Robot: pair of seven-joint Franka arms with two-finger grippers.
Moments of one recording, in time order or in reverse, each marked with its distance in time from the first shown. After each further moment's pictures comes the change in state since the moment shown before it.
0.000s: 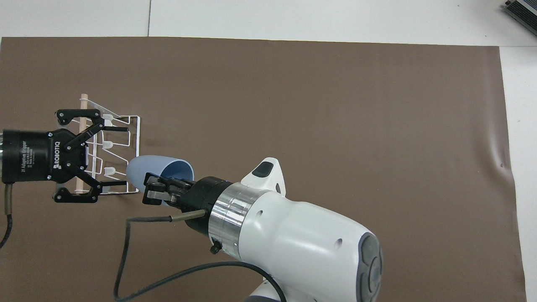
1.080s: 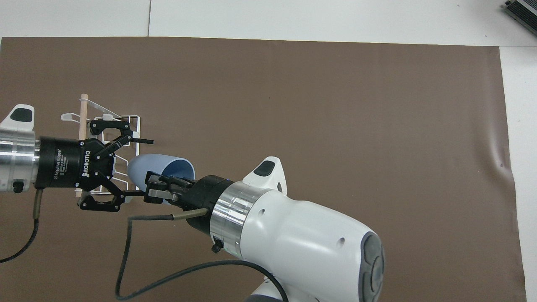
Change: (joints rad) left arm -0.054 0.002 -0.018 -0.028 0.002 0.003 -0.006; right arm -0.001 -0.001 -0.003 0.000 0.000 0.000 0.001
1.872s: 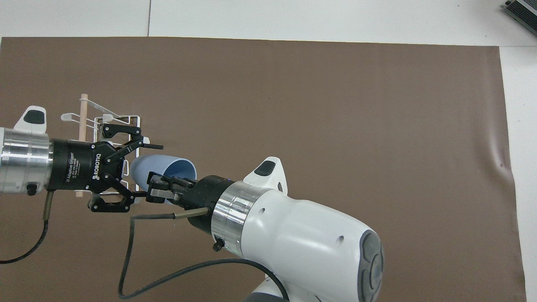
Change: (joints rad) left arm -0.010 -0.004 -0.028 -0.012 0.026 0.020 0.001; right arm -0.003 0.001 -0.004 -0.007 0.000 -0.003 0.000
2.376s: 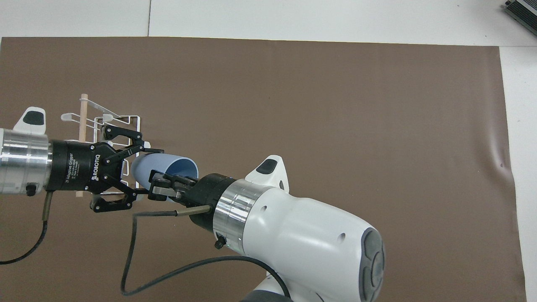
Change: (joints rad) left arm 0.002 -0.001 0.002 -0.002 0.001 -0.003 0.000; right arm 0.001 0.001 0.000 0.000 0.000 -0.002 0.000
